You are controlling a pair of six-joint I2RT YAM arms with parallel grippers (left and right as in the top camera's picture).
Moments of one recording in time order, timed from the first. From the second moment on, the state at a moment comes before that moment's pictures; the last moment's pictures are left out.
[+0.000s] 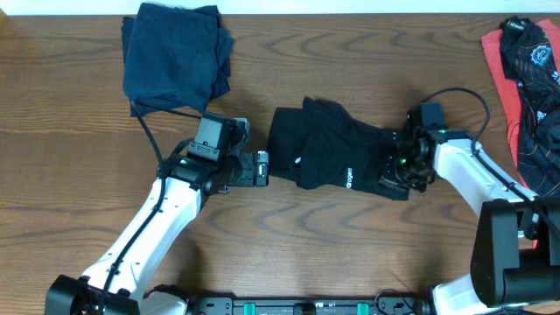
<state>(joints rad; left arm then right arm) -0.33 1.38 0.87 -0.58 0.21 -0.30 0.09 1.70 0.95 -0.74 -0.29 0.37</state>
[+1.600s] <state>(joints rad) -0.33 1.38 0.87 -0.60 0.21 -0.30 0.01 2.05 1.33 -0.60 -0.35 0.38</state>
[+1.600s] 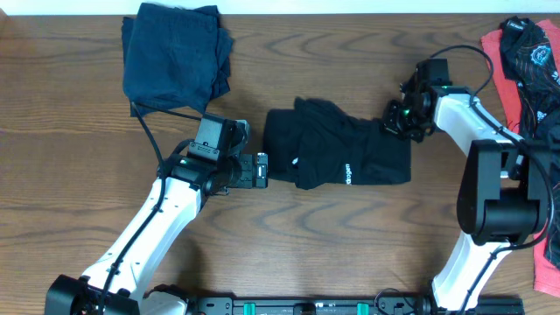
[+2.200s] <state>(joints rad) -0.33 1.38 0.87 -0.60 0.21 -0.30 0.04 2.12 1.73 -1.08 -0.44 0.27</state>
